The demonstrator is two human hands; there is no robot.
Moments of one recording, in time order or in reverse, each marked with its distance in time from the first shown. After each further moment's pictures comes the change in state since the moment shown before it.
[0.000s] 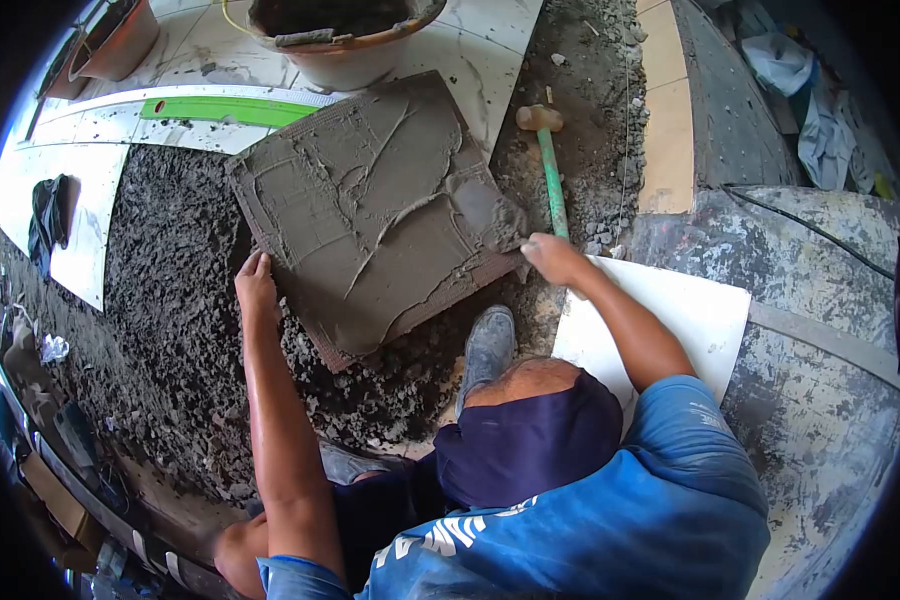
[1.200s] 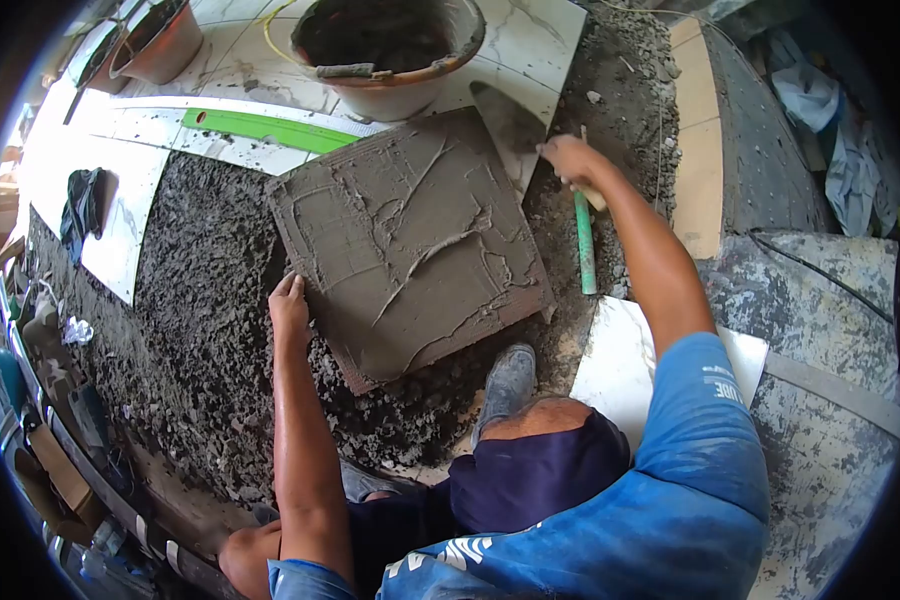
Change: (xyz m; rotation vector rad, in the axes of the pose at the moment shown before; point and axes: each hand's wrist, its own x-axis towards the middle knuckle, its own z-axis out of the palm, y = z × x) left_hand -0.013 0.010 0.005 0.002 0.087 -0.022; right_hand 0.175 -0.062 -0.140 0.013 0.074 0.112
